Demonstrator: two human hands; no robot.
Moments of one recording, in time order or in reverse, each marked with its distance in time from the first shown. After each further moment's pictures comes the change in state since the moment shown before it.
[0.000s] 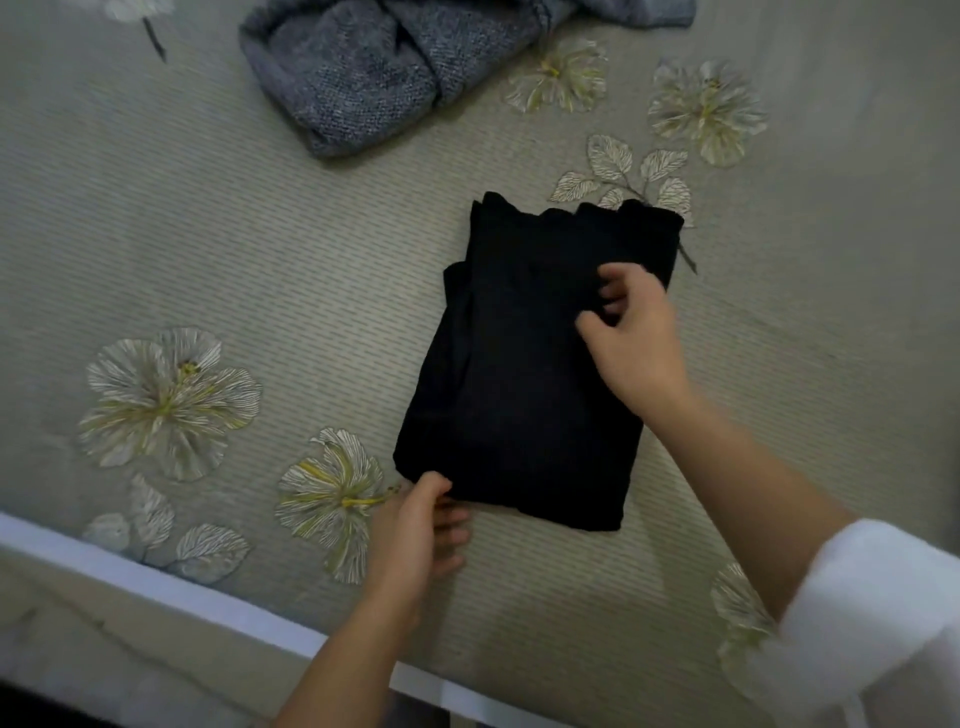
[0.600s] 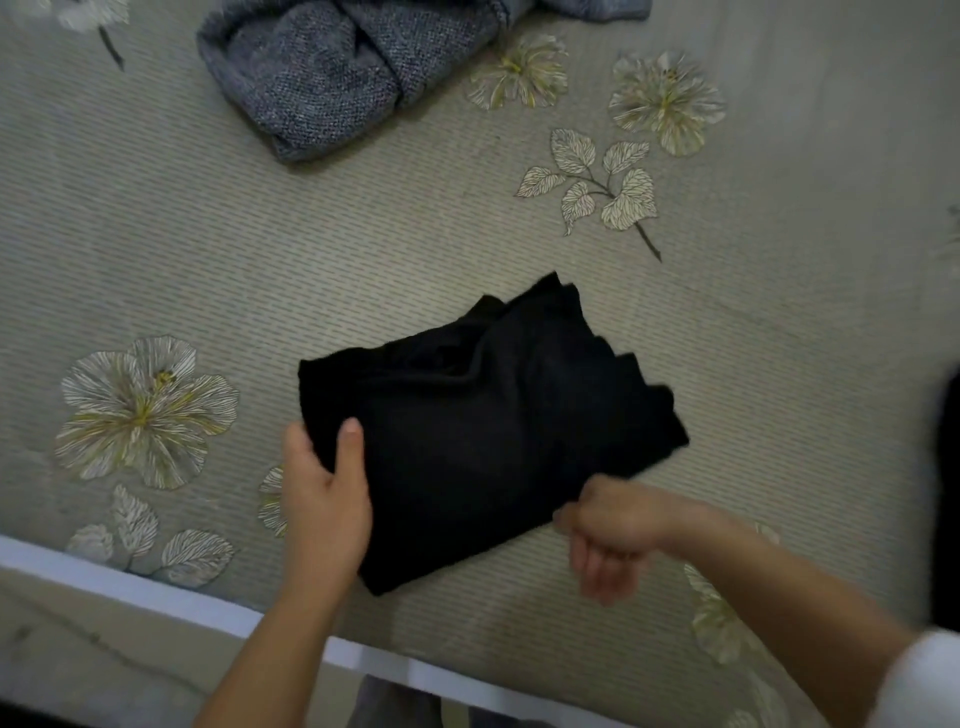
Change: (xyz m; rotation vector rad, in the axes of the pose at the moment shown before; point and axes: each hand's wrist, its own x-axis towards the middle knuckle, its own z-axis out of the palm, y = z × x) left_hand 0.008 0.028 -0.025 0.243 0.357 0.748; right_hand -0.100 0.033 -0.028 -0.216 -1.130 0.724
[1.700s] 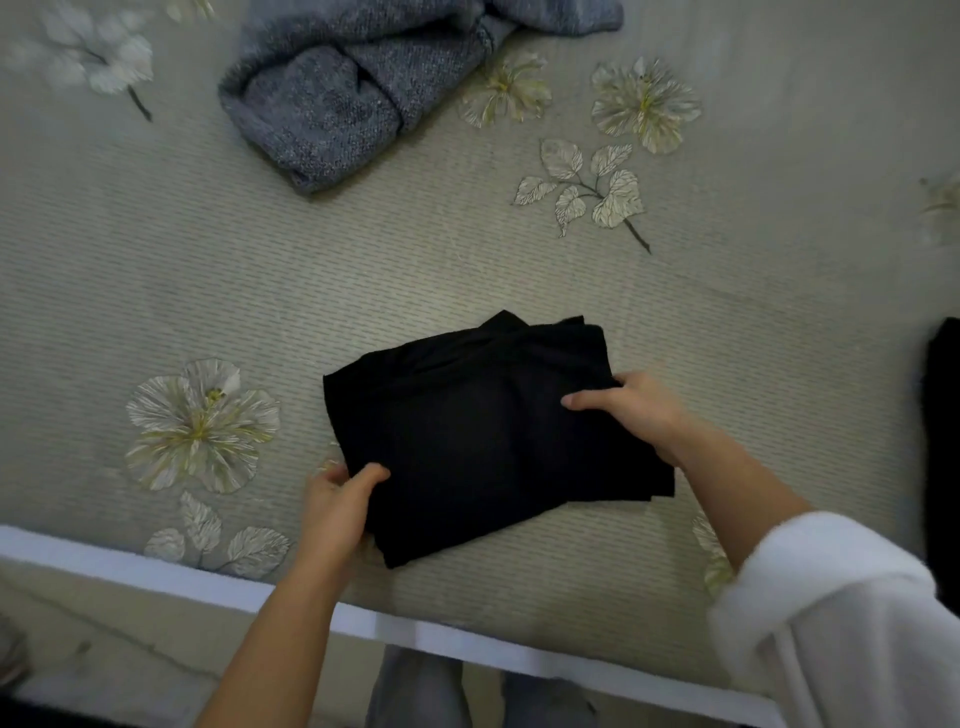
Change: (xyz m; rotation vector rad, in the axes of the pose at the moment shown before) left_hand 0.011 -0.009 -0.039 -0.020 -0.259 -0.585; right_hand 0.007 -0.008 -0.039 0.587 0.507 -0.335
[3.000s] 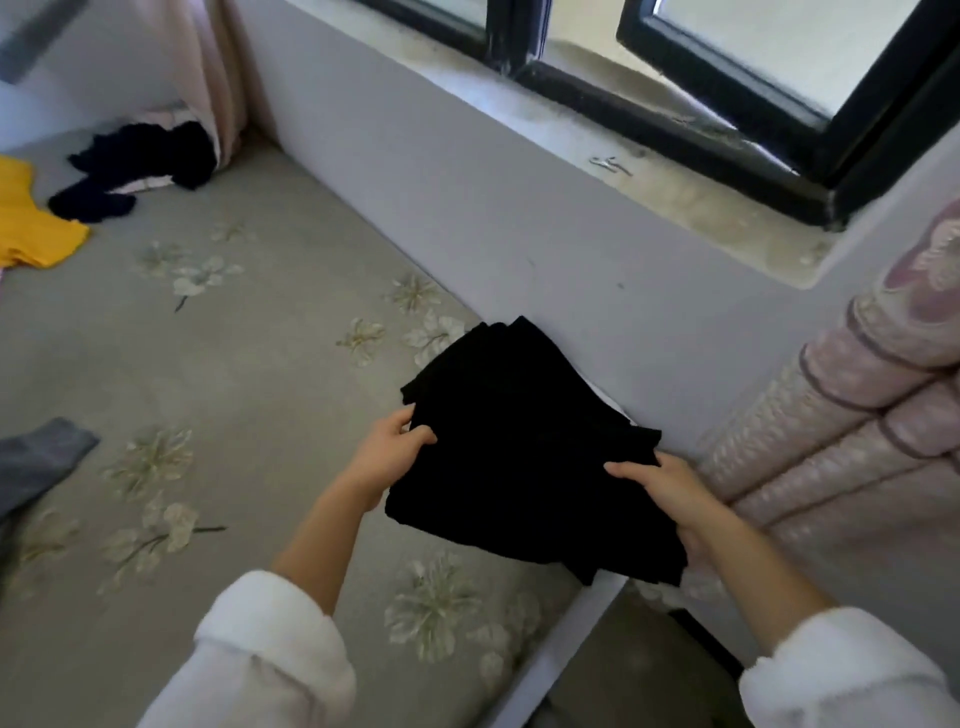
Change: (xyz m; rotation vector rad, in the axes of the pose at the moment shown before) left_hand -0.359 0.102 0.392 0.970 -1.099 0.655; right_hand -0.330 0.296 -0.279 1.008 0.693 -0.020
